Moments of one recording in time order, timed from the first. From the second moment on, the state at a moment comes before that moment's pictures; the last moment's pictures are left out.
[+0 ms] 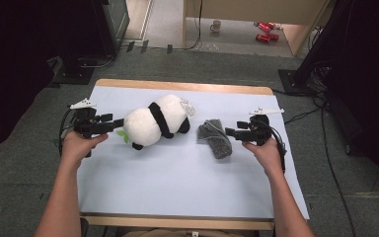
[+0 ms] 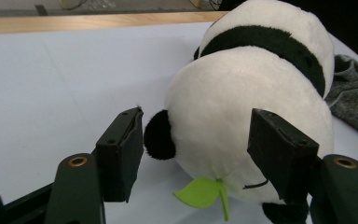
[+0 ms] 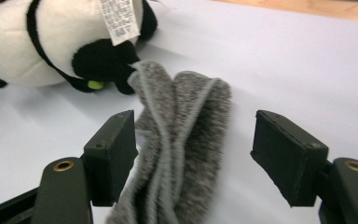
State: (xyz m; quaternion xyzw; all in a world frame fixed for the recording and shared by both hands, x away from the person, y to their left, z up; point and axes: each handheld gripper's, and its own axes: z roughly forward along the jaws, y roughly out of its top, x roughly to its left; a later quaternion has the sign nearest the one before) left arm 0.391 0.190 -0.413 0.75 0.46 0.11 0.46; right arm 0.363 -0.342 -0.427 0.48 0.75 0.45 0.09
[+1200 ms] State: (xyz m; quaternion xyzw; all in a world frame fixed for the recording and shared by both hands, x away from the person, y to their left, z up) left arm 0.377 0.221 -0.485 0.80 0.45 0.16 0.37; right arm 0.375 -0.426 -0.495 0.56 0.73 0.37 0.15
